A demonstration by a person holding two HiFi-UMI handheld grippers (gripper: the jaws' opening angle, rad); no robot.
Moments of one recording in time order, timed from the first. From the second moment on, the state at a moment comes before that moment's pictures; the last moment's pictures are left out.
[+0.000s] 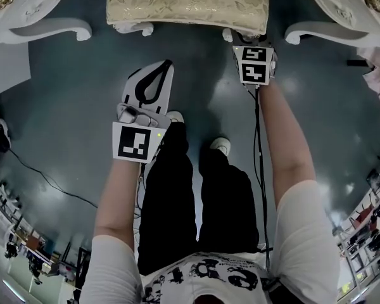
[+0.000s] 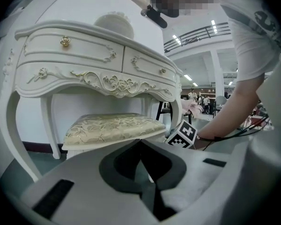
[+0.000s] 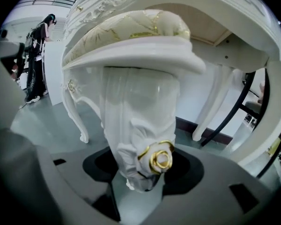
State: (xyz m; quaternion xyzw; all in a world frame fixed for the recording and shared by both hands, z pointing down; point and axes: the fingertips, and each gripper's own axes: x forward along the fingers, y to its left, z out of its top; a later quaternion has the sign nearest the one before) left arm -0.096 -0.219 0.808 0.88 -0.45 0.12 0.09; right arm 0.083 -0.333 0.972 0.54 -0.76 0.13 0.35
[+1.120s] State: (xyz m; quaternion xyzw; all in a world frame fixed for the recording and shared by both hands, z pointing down) left arm -0.076 -0.047 0.789 0.86 -0.47 0.12 0.18; right arm 0.087 -0.091 0.978 0.42 -0.78 0.17 0.43
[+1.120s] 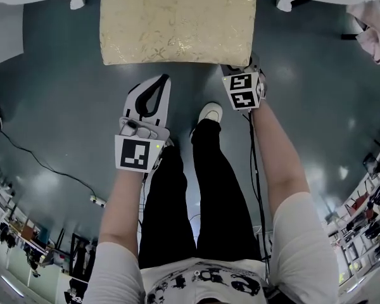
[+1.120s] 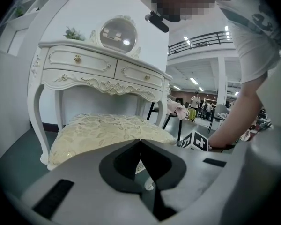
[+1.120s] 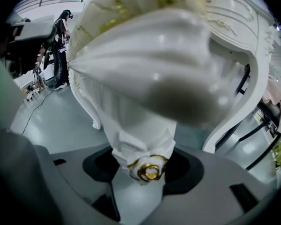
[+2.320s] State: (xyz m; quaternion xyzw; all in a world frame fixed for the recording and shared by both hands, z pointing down) left arm -0.084 0.038 0.687 0.88 -0.43 0.12 0.18; right arm 0.098 0.031 0.840 0.51 -0.71 0.21 0.43
